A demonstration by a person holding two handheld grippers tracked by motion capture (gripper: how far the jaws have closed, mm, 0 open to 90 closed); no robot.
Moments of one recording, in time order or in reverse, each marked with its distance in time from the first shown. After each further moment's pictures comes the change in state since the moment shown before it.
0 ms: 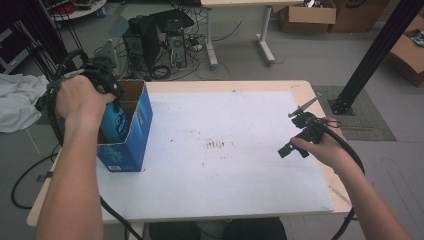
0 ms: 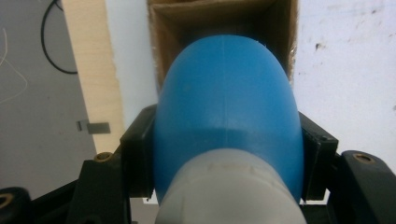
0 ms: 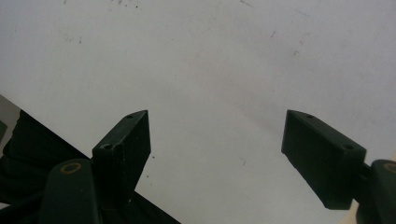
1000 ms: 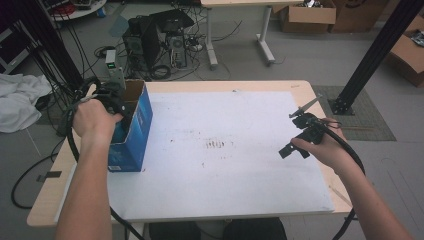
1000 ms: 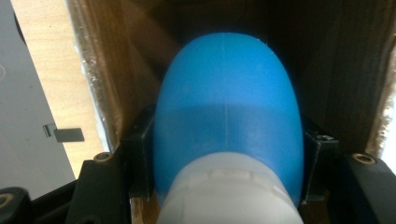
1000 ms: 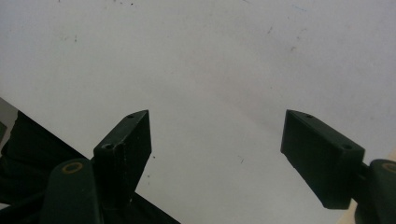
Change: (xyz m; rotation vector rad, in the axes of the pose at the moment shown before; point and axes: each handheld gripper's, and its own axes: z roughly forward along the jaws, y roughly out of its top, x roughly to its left) left arm -0.002 0.005 0.077 0.083 -0.017 0.006; right arm -0.003 -0.002 0.002 0.008 -0.003 0.004
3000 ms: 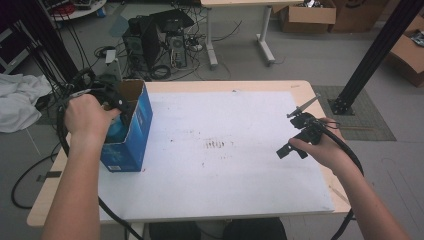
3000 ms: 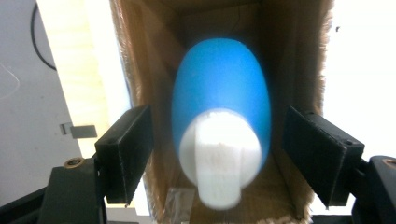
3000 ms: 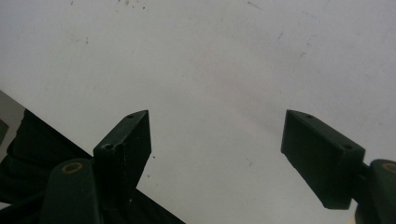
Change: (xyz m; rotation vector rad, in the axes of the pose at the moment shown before) left arm -0.005 -0.019 -0.043 -0.080 0.022 0.027; right arm 0.010 0.001 -0.002 -0.012 0.004 -0.009
